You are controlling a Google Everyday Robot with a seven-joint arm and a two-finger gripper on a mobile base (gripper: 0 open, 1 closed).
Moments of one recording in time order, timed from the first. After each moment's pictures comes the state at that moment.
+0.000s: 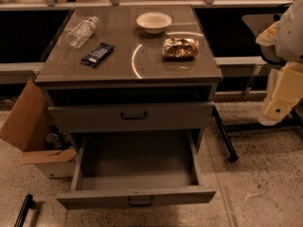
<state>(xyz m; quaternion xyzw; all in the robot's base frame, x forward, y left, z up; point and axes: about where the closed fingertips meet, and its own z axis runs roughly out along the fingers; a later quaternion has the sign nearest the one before) 0.438 -0.217 0.977 -0.60 0.78 -0.04 0.16</state>
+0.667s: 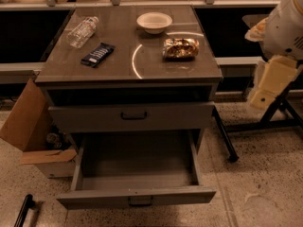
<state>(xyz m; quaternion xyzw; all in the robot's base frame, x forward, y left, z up) 0.468 -0.208 0.971 -0.61 0.77 -0.01 0.19</state>
